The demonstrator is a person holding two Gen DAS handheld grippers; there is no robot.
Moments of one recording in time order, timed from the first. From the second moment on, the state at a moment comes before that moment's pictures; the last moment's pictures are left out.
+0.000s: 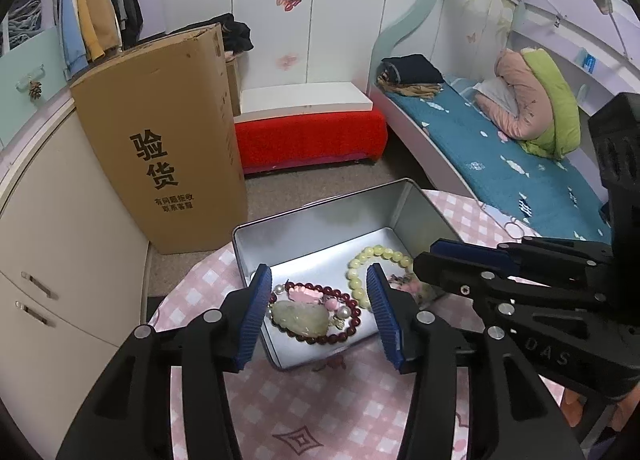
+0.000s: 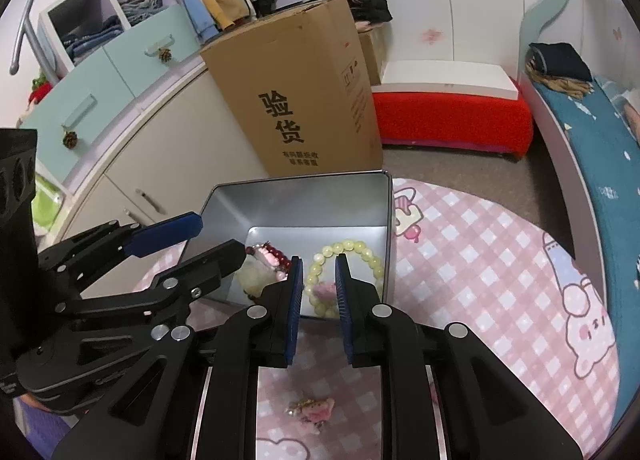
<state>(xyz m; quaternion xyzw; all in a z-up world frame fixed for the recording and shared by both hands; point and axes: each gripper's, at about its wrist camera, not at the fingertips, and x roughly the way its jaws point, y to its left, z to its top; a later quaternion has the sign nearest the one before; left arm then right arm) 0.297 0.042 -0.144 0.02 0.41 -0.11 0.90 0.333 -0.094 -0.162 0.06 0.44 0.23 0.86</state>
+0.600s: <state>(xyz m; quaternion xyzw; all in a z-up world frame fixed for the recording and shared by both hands) 0.227 0.056 -0.126 0.00 0.37 -0.10 0.92 0.256 -0.122 -0.174 0.02 0.44 0.19 0.88</state>
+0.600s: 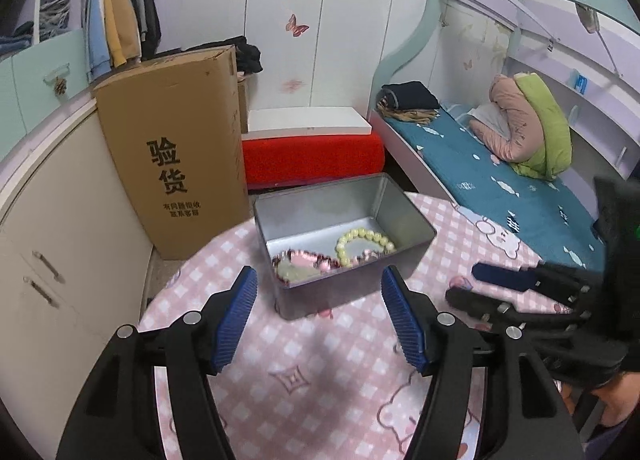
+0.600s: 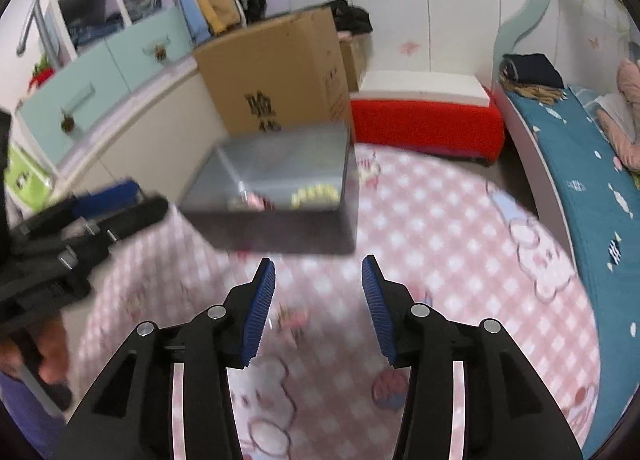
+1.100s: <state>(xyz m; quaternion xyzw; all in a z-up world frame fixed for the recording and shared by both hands) 0.196 0.070 -0.161 -0.03 0.41 -0.09 0.91 0.240 -0.085 -0.216 -0.06 0.45 0.18 0.87</state>
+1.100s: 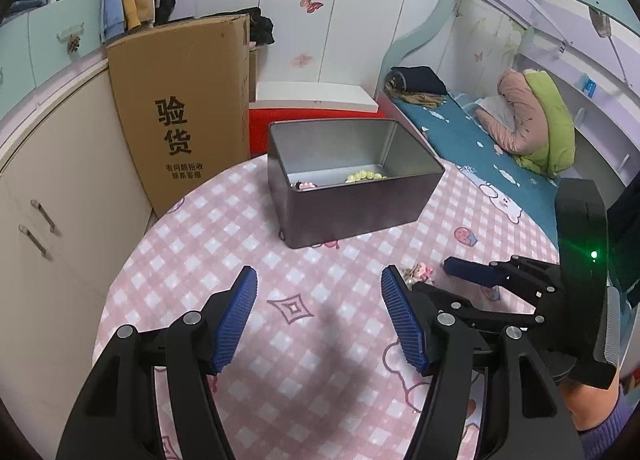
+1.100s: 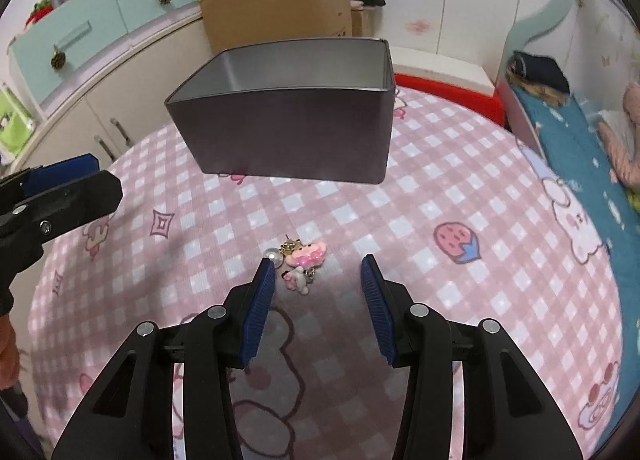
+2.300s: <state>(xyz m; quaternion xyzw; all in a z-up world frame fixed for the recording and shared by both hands) 0.235 -0.018 -0.211 0.02 0.46 -0.13 0.88 0.240 -0.185 -0.193 0.06 0.43 0.18 0.88</state>
